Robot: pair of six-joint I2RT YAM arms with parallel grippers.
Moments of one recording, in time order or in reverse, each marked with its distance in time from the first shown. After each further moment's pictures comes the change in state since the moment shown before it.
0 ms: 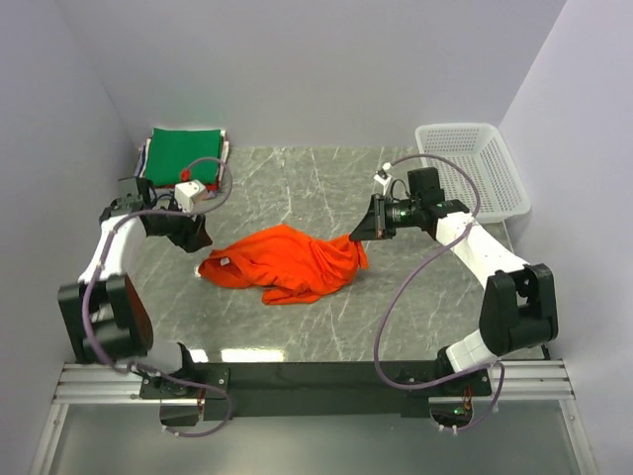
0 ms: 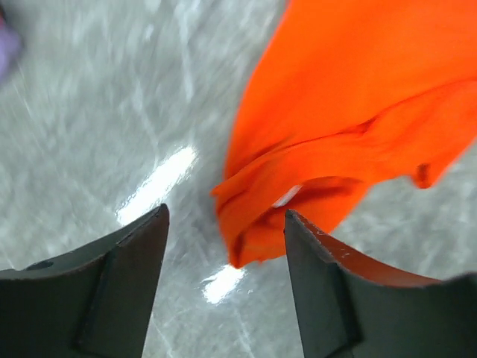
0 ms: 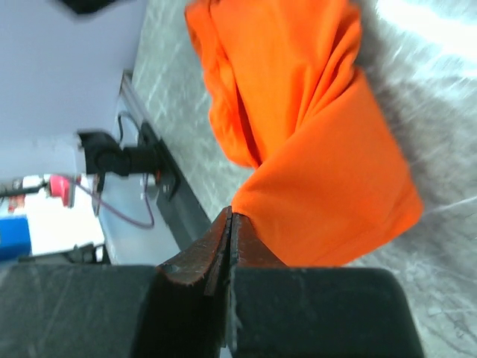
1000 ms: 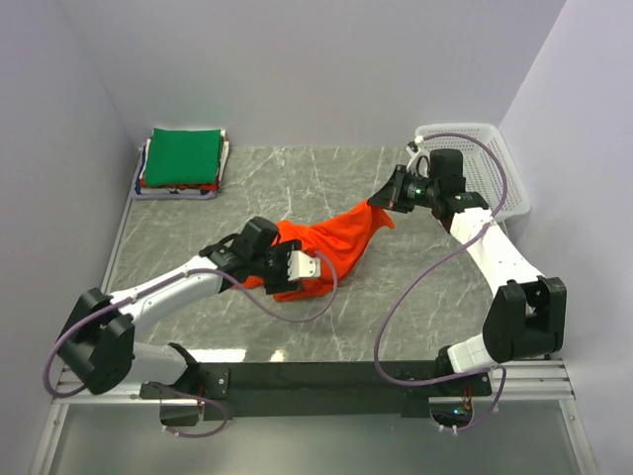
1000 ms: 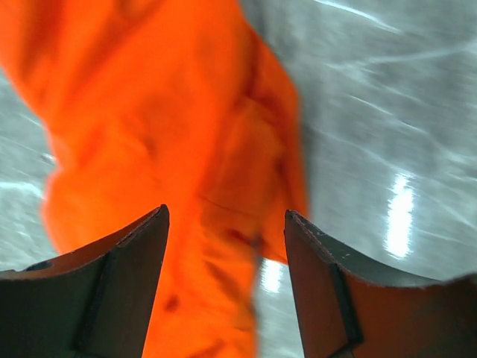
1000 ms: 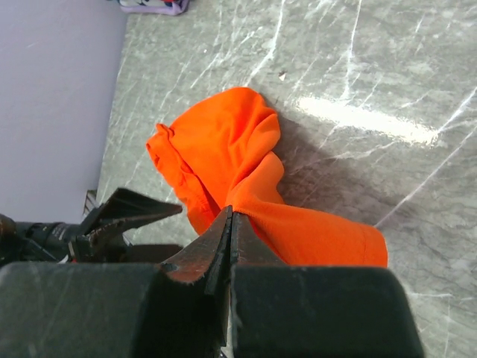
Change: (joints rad) left arm -0.936 -0.185 -0.272 0.351 -0.371 0.011; right arm -0.082 -0.056 0.086 0.111 0.282 0.156
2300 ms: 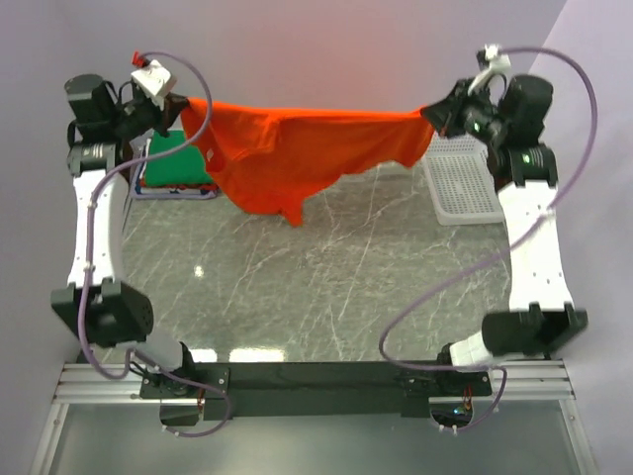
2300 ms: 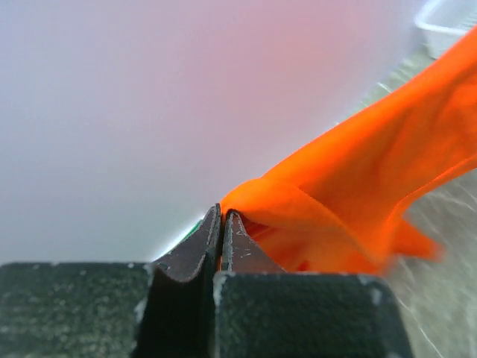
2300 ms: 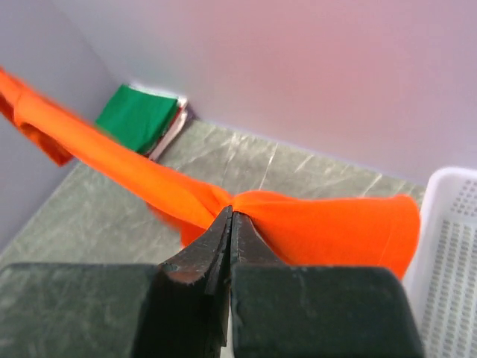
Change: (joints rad) left arm 0.857 0.303 0.994 0.045 0.418 -0.371; right arm -0.166 0.082 0.714 -0.181 0.081 -0.288
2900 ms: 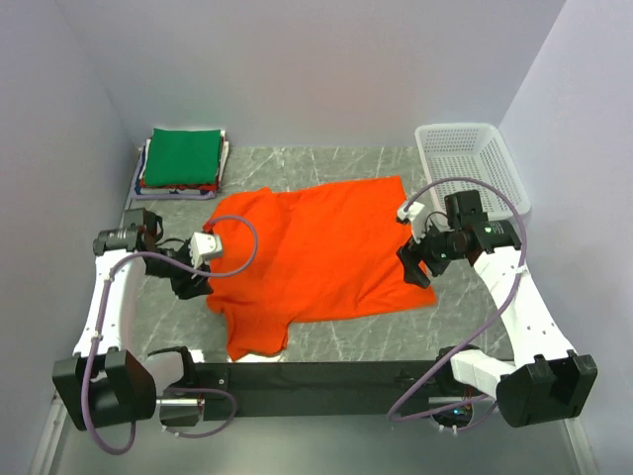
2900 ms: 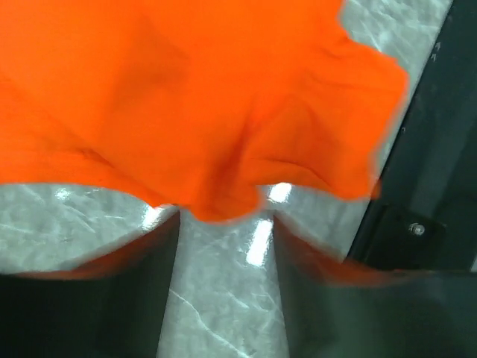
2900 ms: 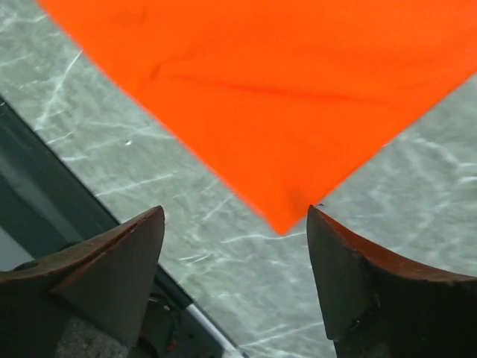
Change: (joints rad) left arm 0.010 -0.495 -0.838 -0.967 -0.024 0.867; right arm 0.145 -0.419 -0.821 -0.591 0.103 -0.806
